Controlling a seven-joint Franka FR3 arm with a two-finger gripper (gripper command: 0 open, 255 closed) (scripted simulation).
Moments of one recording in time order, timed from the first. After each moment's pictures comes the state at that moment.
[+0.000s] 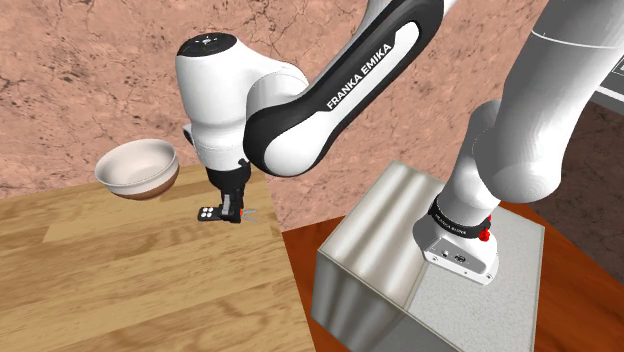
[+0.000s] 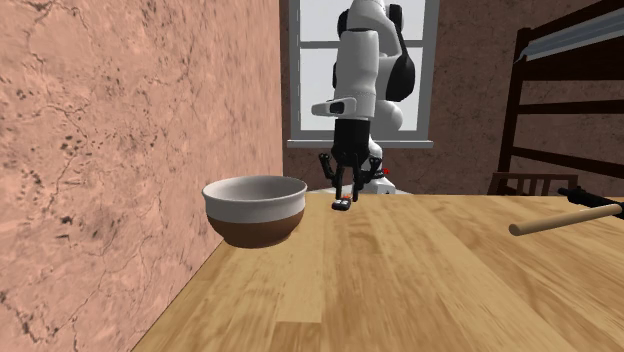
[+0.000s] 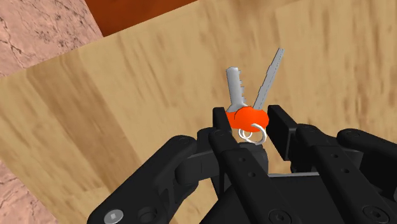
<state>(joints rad) 0.37 0.05 0.40 -2.29 -0.09 2.41 0.15</state>
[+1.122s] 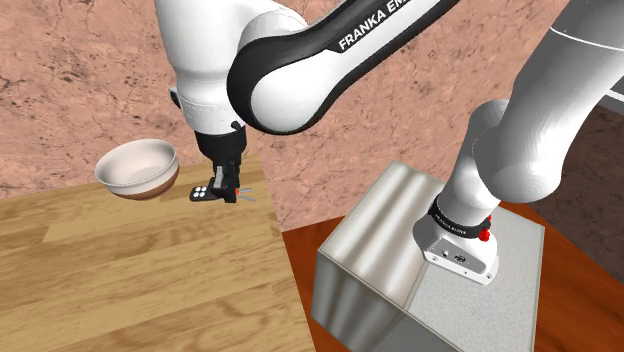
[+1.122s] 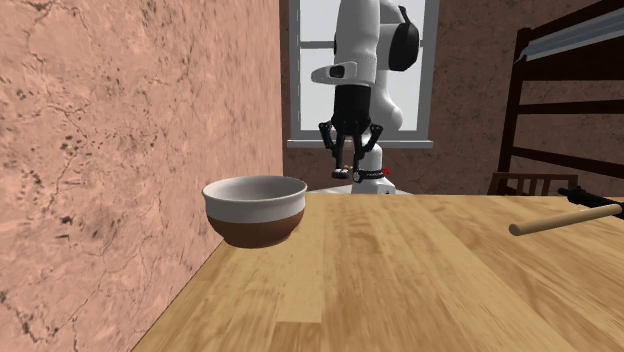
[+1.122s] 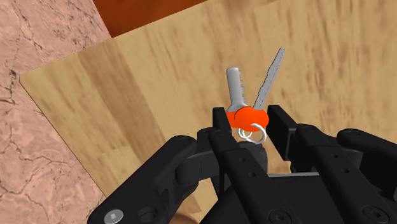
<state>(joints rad) 0.36 -0.06 0.40 -2.22 -0.02 2.24 0.10</state>
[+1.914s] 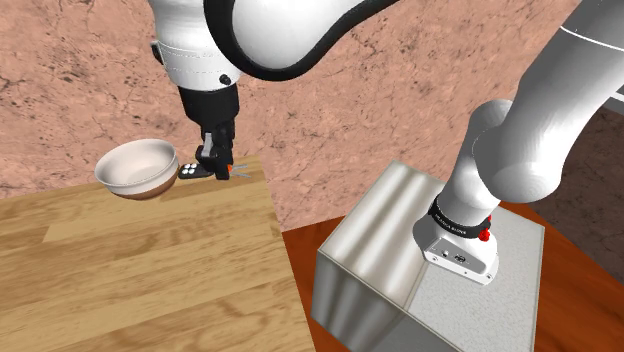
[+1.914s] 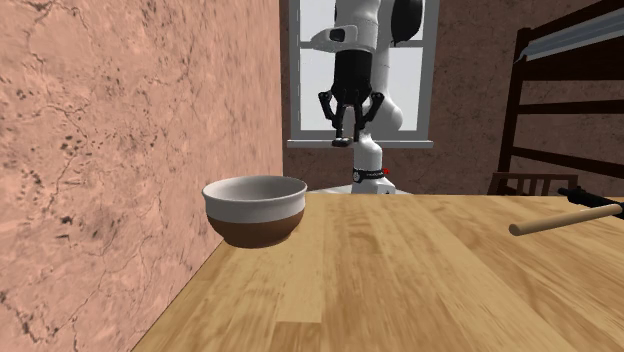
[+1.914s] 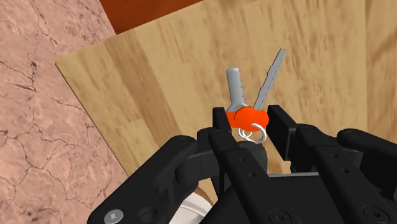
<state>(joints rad) 0.36 -0.12 0.39 -2.12 0.01 2.08 0.07</state>
